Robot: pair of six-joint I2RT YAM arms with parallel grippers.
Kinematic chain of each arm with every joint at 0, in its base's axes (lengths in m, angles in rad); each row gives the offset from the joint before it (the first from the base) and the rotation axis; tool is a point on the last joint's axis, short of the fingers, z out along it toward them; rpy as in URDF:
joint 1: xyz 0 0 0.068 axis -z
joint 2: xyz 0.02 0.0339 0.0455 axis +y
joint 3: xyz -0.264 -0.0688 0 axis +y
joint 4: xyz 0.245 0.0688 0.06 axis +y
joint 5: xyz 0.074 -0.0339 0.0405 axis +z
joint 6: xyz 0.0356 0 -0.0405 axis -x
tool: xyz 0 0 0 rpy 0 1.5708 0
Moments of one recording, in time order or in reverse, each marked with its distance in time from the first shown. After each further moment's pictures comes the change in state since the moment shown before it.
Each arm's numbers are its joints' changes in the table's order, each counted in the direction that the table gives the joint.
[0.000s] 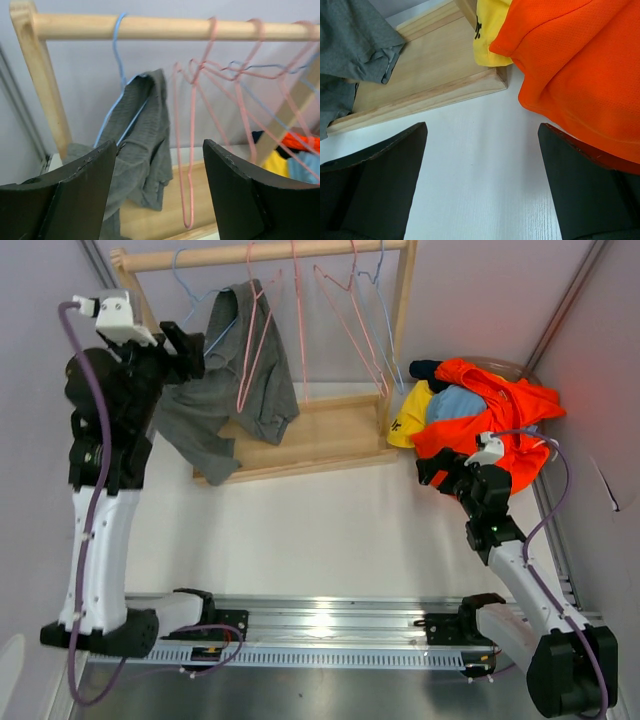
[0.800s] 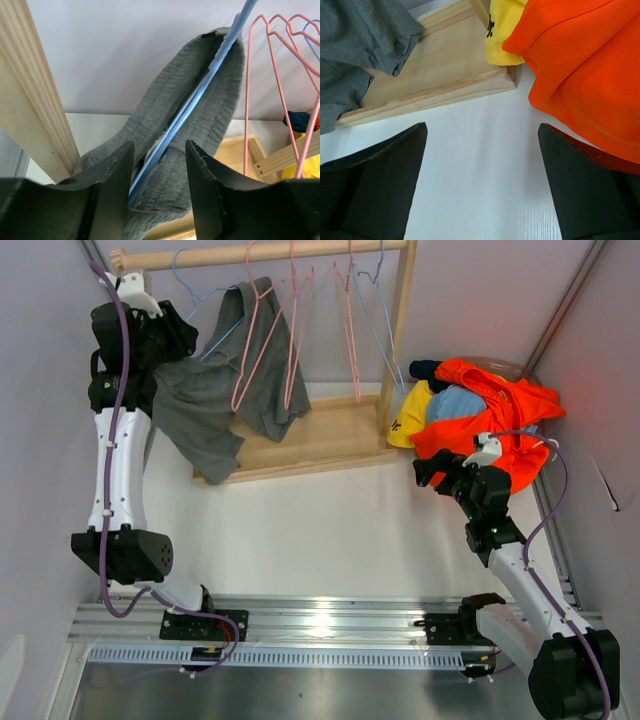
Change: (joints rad) left arm -0.243 0.439 -0.212 0.070 -0.216 0.081; right arm -0.021 -0.034 0.002 0.010 0.019 0.001
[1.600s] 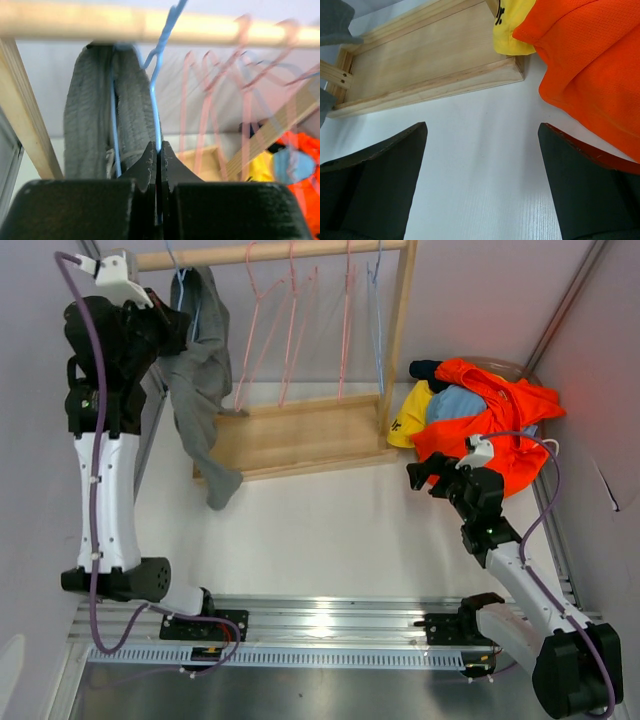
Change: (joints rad) left arm 0.080 -0.109 -0.113 0.115 0.013 0.028; right arm -0.045 0.024 0.015 -0.019 -0.010 -0.001
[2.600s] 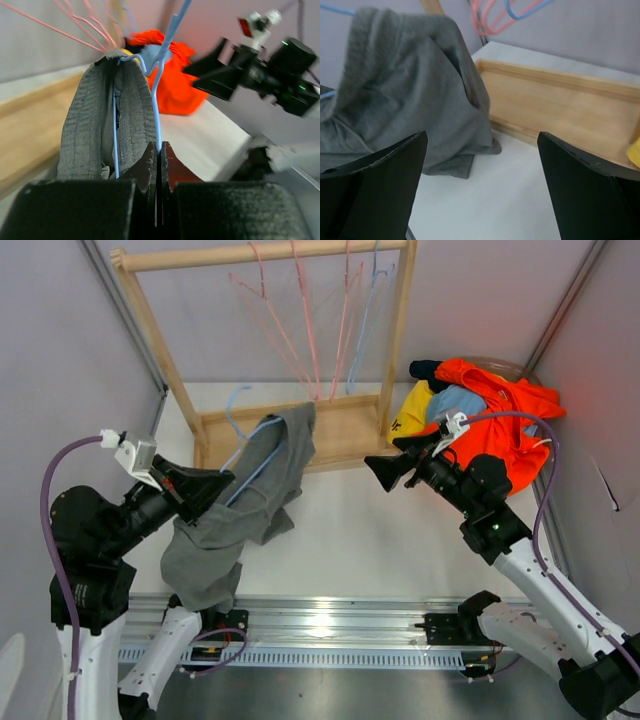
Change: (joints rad) left arm 0.128 -0.886 0.780 0.038 -0.422 0.100; right arm -0.289 -0.053 -0.291 0.045 0.197 0.122
